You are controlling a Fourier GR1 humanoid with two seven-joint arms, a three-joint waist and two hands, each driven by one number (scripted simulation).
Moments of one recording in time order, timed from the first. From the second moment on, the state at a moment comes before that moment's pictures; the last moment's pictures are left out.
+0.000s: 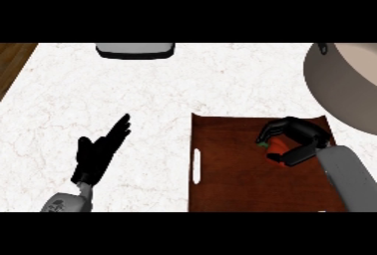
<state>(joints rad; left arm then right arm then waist) -0.08 0.22 -0.18 -1.38 0.11 -0.06 0.12 -0.45 -0.37 0.13 -0.84 0.11 0.79 -0.36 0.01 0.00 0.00</state>
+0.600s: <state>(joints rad) -0.08 0.21 -0.15 -1.37 0.11 -0.07 0.13 -0.38 -0.44 0.05 -0.78 0.04 0.67 -0.50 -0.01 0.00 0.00</state>
